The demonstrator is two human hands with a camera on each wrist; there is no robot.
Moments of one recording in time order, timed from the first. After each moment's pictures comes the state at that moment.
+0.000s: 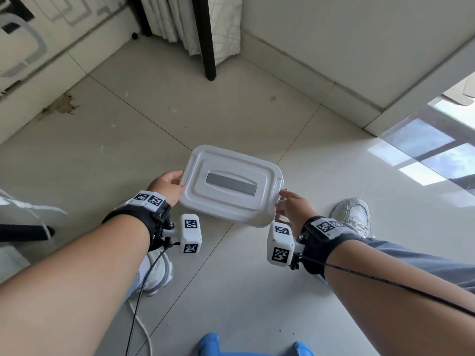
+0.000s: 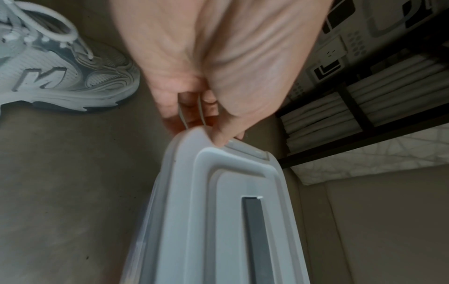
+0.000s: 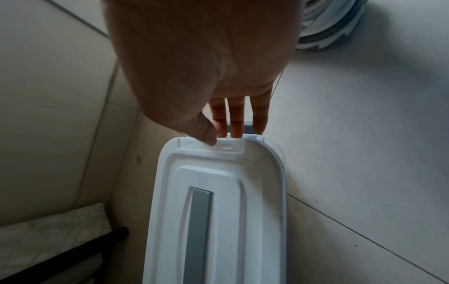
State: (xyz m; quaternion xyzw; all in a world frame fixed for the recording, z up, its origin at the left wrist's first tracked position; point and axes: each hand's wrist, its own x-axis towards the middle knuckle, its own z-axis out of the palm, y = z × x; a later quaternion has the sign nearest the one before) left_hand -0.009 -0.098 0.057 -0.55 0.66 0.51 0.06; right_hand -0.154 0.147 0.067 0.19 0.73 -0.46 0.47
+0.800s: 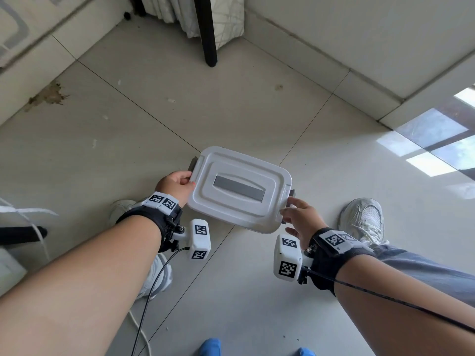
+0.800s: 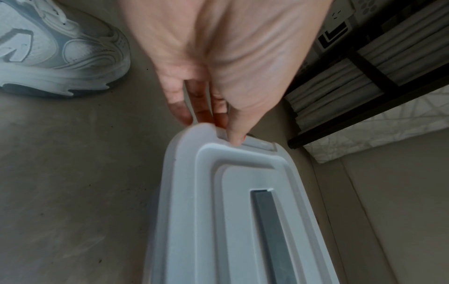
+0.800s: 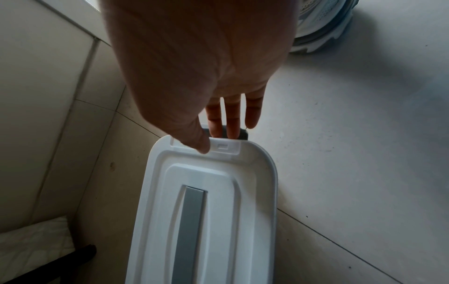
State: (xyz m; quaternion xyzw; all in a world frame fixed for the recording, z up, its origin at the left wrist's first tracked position) left_hand -0.029 -0.094 0.017 -0.53 0.70 0.47 0.06; right_hand -0.154 0.155 0.034 0.18 0.75 -0.43 0.46
